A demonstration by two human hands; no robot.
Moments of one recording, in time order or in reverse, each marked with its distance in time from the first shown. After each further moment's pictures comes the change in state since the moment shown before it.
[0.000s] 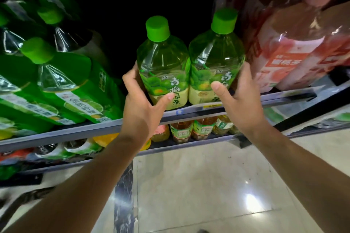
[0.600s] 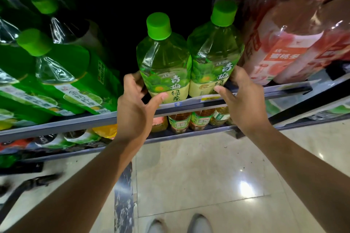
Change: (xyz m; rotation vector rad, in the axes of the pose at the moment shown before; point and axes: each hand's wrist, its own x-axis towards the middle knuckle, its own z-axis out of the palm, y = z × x) left_hand -0.015 -0.003 -0.008 0.069 0.019 -0.079; right_hand -0.014 0.000 -0.010 -0.280 -0.083 0.159
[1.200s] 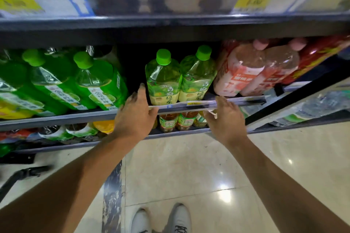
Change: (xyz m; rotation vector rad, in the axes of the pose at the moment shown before) left_hand -0.024 0.059 -0.041 0.685 -0.314 -0.074; right_hand -0.045 -0.044 -0.046 -0.432 -0.243 0.186
